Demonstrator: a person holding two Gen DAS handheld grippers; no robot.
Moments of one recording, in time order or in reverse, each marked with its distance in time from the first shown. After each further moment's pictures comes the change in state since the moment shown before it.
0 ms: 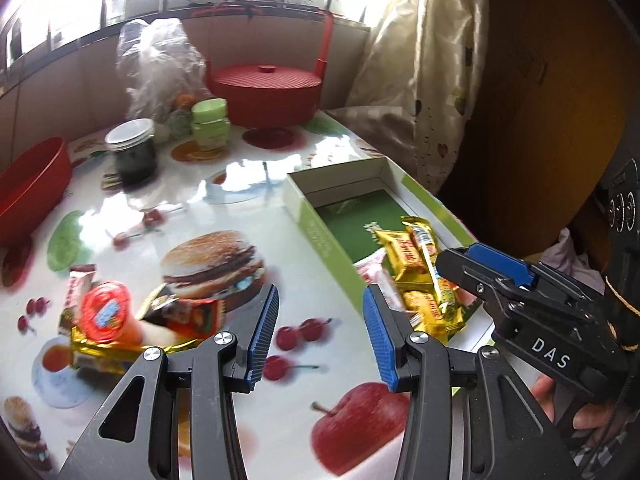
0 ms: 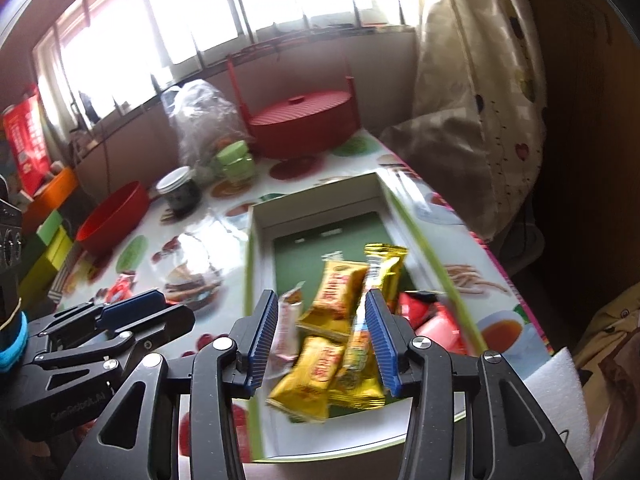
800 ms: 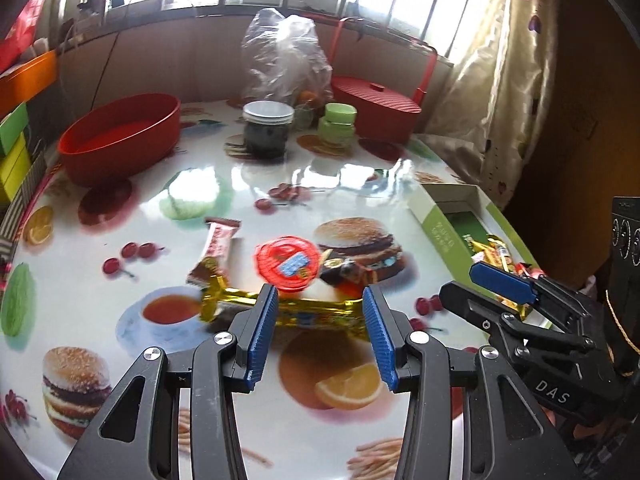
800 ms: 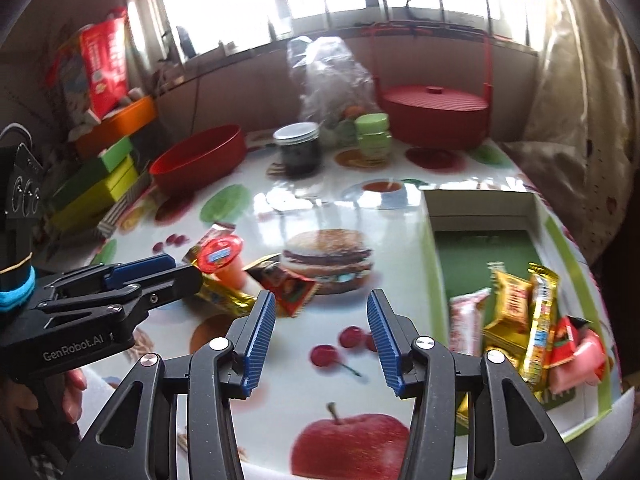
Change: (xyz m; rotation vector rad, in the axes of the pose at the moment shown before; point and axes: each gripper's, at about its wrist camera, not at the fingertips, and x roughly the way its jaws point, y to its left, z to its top) left arm -0.053 0.105 -0.035 -0.181 -0.050 0.130; right arm 0.029 0.118 -0.015 -0.250 0.070 0.198
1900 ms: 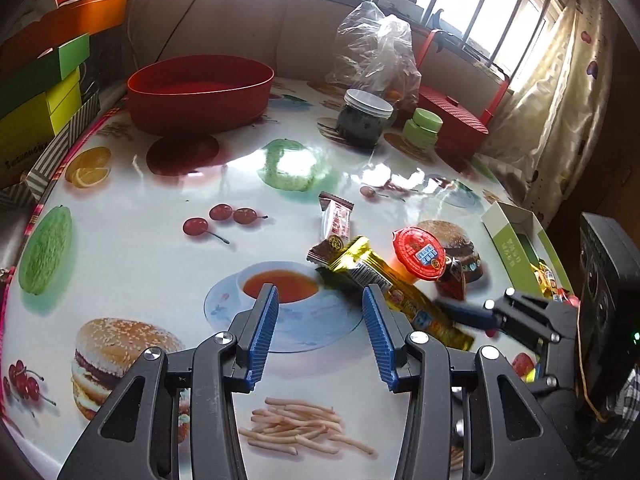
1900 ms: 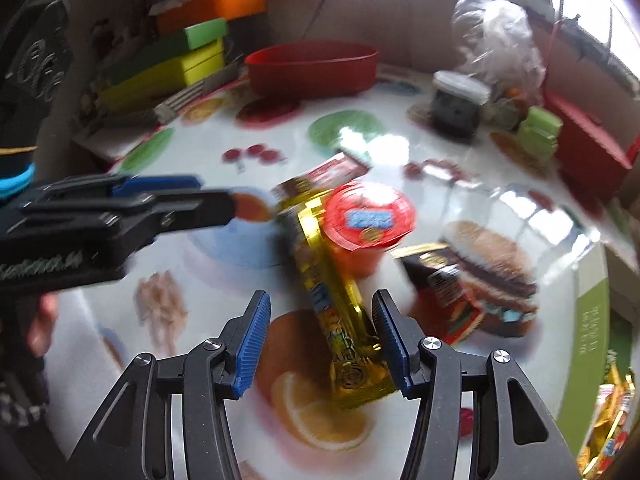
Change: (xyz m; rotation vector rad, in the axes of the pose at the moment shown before) left arm 0.000 0.082 -0.016 -0.170 0.014 0.072; right arm 0.088 0.090 -0.006 -0.367 0.235 0.206
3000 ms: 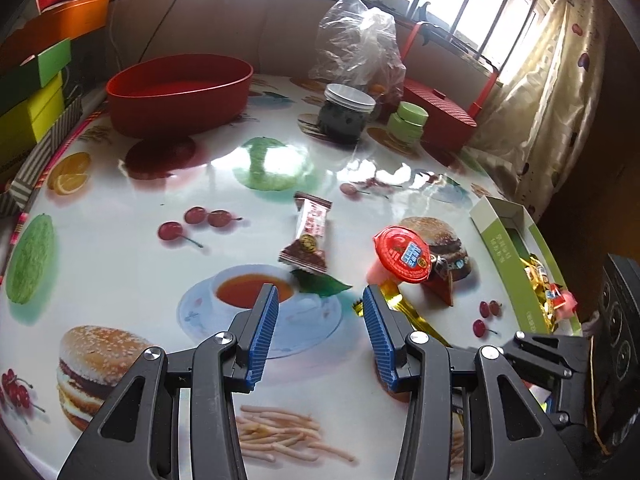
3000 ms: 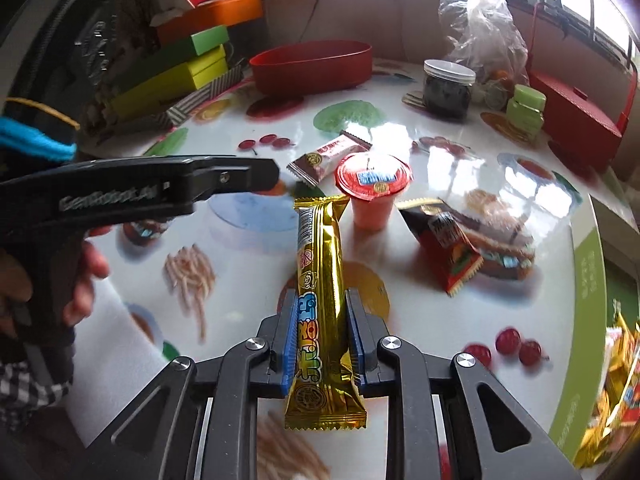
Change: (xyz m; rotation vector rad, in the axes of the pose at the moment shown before) left arm 0.008 -0.015 0.003 0.023 0.017 -0.040; right arm -0.027 0.003 -0.026 0.065 -0.015 0.008
